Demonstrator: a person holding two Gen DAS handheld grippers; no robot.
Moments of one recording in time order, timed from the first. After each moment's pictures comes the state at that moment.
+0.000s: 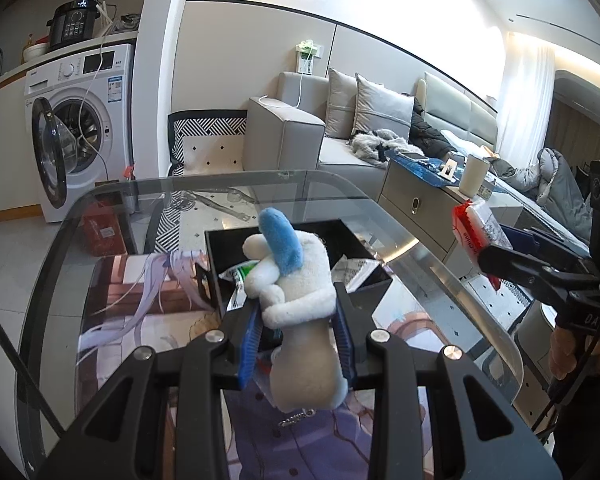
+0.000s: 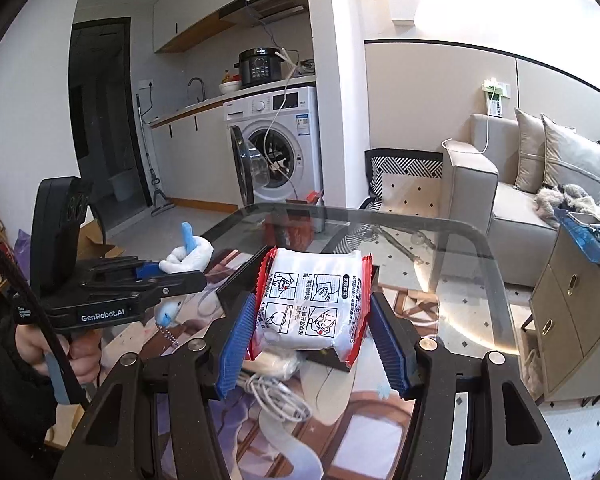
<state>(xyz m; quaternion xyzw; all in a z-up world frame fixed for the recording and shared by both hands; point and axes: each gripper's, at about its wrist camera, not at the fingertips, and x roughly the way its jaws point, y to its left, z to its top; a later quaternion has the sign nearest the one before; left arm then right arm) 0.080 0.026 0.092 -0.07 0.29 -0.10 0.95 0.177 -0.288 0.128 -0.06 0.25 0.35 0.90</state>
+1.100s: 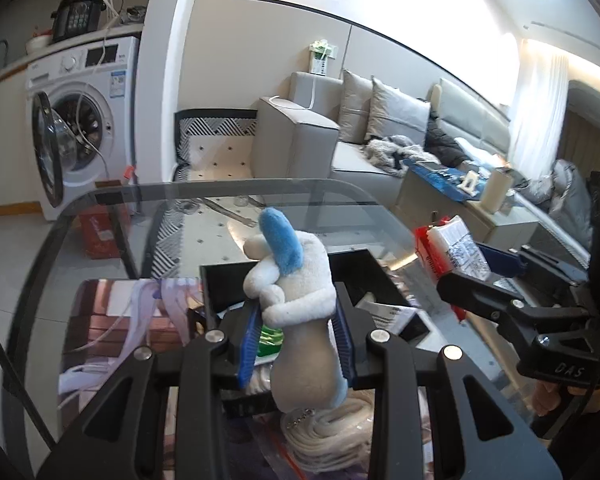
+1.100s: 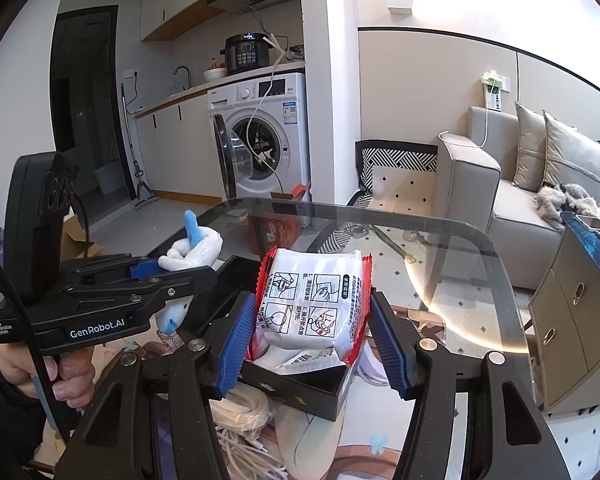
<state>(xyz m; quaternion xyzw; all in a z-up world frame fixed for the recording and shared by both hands) 0.147 0.022 0.077 -0.08 0.29 -0.07 0.95 0.252 -0.238 0.103 -0.08 0.27 0.33 0.90</state>
